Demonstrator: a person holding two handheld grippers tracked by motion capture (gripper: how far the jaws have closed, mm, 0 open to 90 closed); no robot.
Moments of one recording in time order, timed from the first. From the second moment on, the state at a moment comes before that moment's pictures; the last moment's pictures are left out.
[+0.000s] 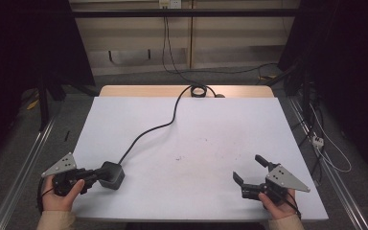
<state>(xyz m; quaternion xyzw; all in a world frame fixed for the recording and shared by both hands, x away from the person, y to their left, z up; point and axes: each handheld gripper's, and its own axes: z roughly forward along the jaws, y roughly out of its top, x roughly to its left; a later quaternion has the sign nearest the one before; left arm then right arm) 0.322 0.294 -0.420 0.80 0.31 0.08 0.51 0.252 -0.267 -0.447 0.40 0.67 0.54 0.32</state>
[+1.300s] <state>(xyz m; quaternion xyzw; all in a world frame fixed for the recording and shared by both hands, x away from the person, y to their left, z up) 0.326 0.288 -0.417 0.78 0.34 0.11 0.52 0.254 -0.265 -0.447 0.39 0.67 0.55 0.32</state>
